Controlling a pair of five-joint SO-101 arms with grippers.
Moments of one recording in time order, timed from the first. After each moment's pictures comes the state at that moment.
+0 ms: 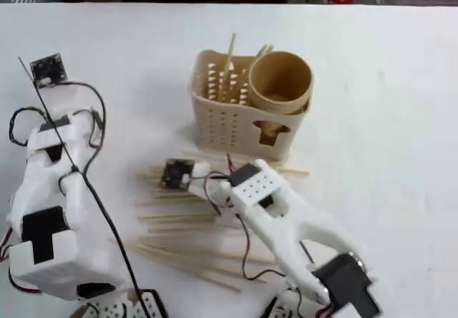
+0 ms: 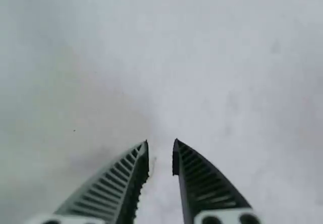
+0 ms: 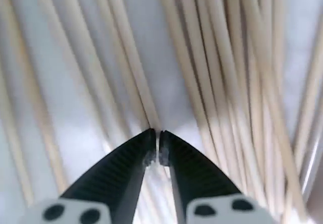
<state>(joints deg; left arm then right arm) -24.7 5.5 32.4 30.2 6.5 -36.4 -11.8 49.3 54.0 46.0</state>
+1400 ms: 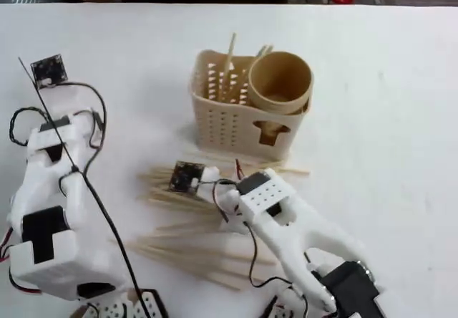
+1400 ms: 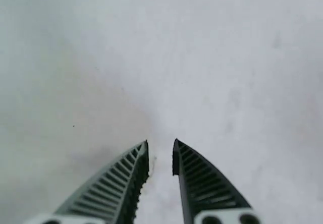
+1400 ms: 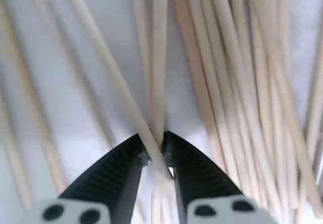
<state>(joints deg) -24.6 5.5 32.4 31.1 6.5 -35.5 -14.8 55.2 49.4 44.8</state>
